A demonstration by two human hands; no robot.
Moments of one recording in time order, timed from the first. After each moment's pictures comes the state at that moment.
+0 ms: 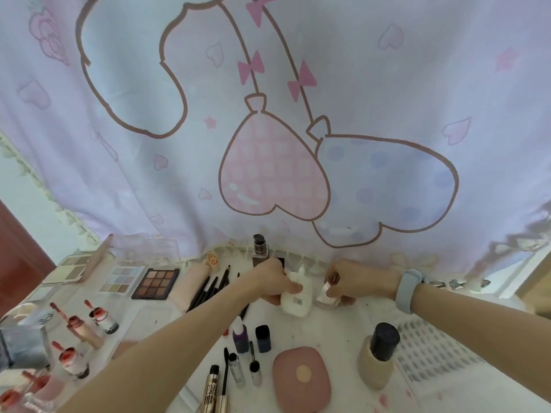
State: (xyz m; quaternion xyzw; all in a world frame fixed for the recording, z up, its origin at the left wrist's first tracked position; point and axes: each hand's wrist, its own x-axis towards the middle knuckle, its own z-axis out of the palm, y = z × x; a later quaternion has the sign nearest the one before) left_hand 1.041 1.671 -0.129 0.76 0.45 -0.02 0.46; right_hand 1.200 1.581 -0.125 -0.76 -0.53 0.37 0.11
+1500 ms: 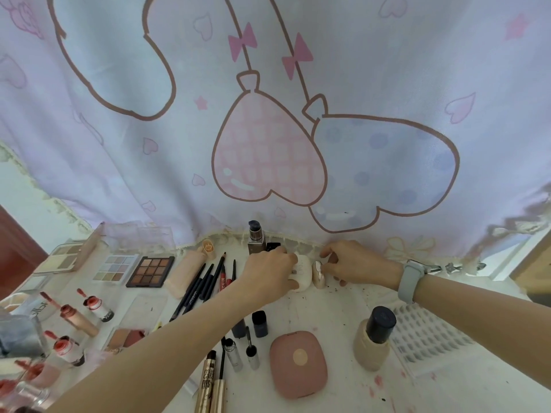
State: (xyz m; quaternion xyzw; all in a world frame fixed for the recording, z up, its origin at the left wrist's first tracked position) left_hand 1.040 1.648 -0.137 0.94 0.33 -0.02 0.02; right_hand 1.204 1.577 -0.135 -0.76 -0.57 0.27 0.15
